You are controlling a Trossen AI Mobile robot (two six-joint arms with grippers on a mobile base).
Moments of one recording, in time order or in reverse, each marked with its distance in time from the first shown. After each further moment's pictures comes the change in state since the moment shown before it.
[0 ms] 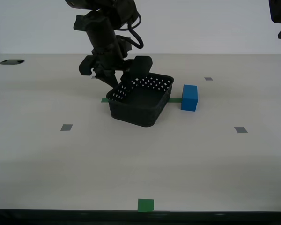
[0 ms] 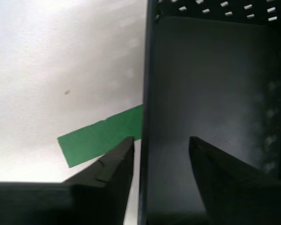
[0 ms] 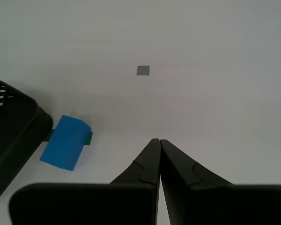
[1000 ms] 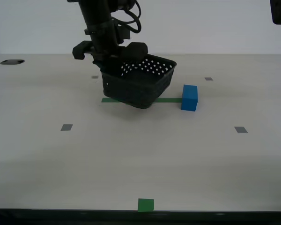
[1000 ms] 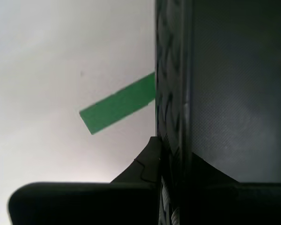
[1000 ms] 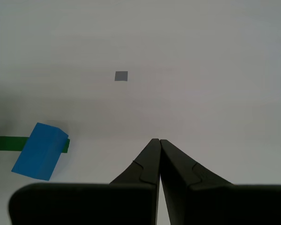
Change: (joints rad) arm 0 -0.008 0.000 0.000 0.019 0.096 -0.011; arm 1 0.035 -0.037 0.139 -0.314 0.042 0.134
